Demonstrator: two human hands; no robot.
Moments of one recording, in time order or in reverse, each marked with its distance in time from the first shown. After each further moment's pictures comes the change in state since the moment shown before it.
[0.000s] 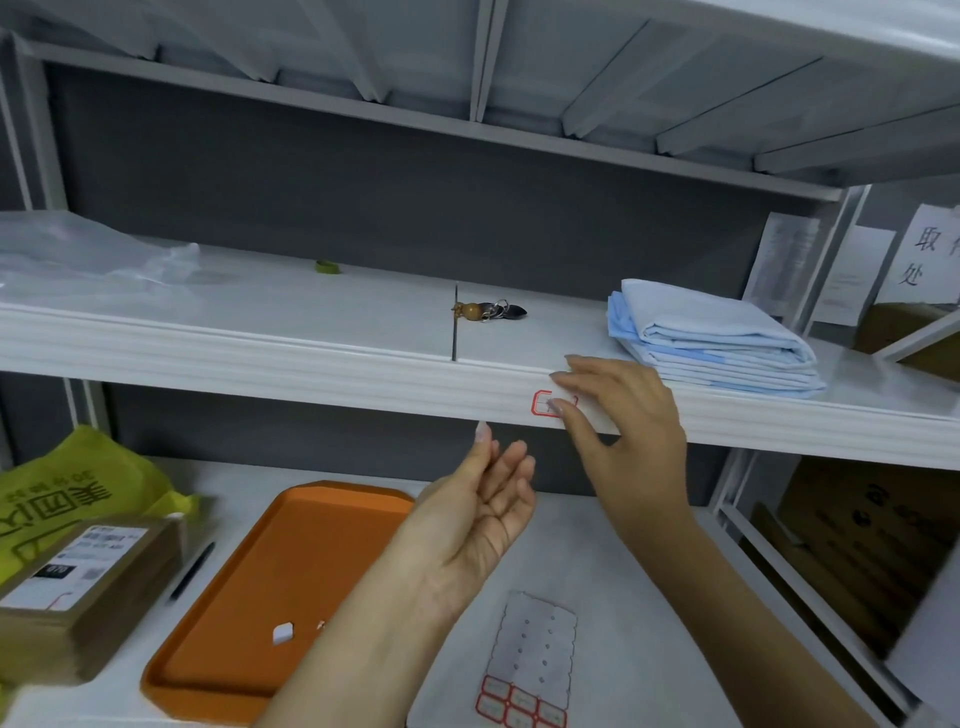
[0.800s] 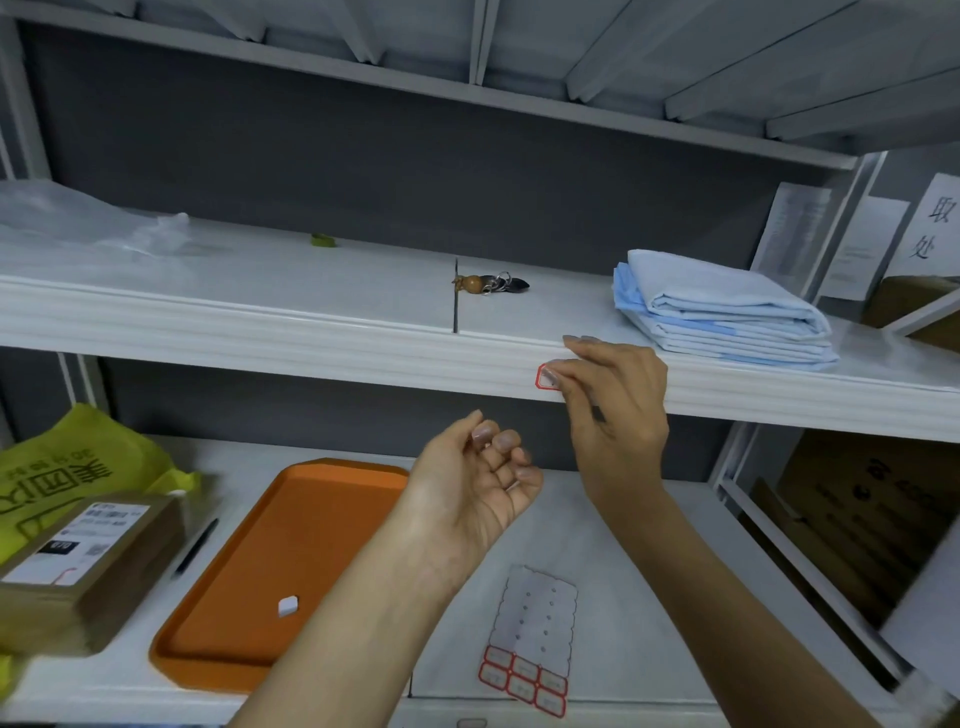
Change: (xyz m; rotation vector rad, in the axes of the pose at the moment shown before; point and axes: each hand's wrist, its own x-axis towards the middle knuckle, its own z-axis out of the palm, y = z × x) left_hand 0.004 0.003 0.000 -0.030 -0.042 -0.029; right_hand -0.010 0.023 0.038 0.054 0.286 -0.256
